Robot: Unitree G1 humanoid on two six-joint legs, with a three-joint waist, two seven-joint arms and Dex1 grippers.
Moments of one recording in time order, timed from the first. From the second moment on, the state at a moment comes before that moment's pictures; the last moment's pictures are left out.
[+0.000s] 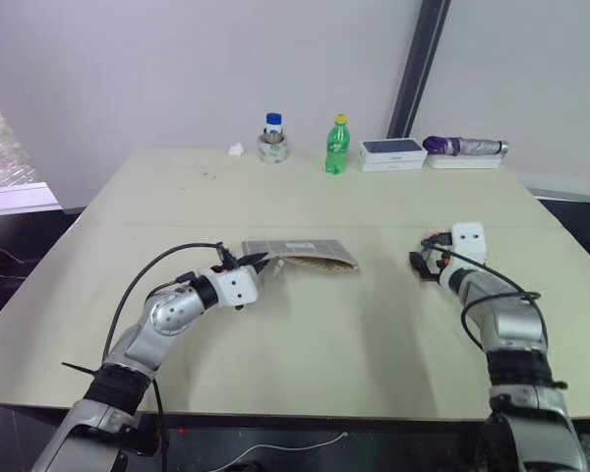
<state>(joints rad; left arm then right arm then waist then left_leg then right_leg) -0.52 0.52 -0.19 0.30 0.30 -0.49 -0.45 -0.68 -0.46 -0.27 0.46 0.15 0.54 0.24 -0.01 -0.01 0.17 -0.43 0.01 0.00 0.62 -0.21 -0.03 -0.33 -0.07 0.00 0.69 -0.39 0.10</state>
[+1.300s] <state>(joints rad) -0.58 0.47 -0.22 0.38 0.29 -0.53 -0.46 -0.19 -0.72 -0.03 -0.28 0.28 0.35 0.81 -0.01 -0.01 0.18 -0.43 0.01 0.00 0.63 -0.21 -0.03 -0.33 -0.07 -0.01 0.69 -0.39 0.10</state>
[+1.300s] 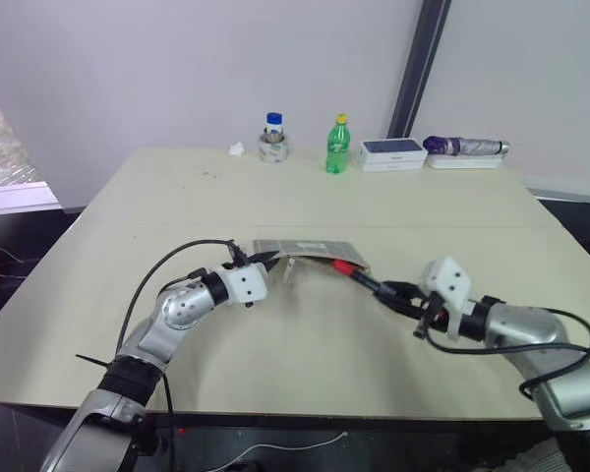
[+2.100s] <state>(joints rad) -0.59 0.42 -0.32 0.33 0.17 -0.59 -0.69 -0.34 -0.69 0.16 -0.12 0.00 0.08 0.80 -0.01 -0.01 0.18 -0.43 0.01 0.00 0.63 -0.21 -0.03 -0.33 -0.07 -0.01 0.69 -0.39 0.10</state>
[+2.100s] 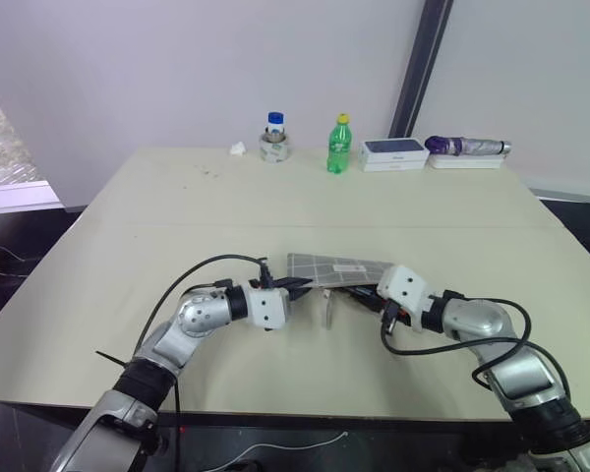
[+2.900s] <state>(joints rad) -0.55 0.44 -0.26 0.29 0.11 -0.53 -0.71 -0.17 -0.80 0.01 -0.24 0.06 -0.01 0.82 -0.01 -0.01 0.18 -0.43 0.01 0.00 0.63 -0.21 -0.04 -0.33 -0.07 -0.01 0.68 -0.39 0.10</state>
